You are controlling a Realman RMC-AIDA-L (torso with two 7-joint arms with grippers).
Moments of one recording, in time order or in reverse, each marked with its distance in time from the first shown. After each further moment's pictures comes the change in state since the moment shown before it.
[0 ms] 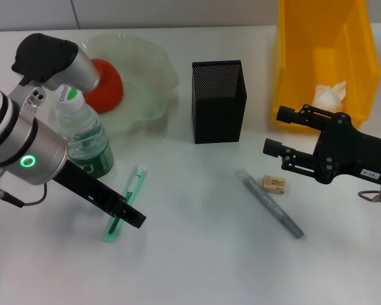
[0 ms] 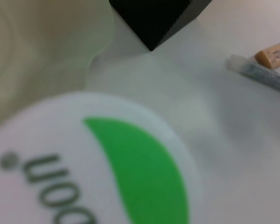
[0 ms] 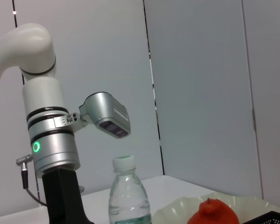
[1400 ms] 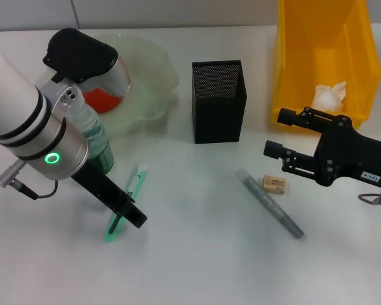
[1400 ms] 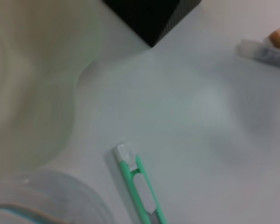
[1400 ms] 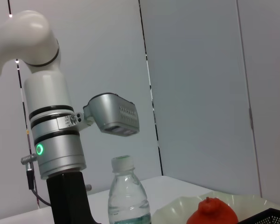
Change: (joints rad) left arm -0.064 -0.008 0.123 0.014 0.088 -0.015 -0.065; right arm -0.008 0.002 0.000 0.008 0.004 0.000 0.000
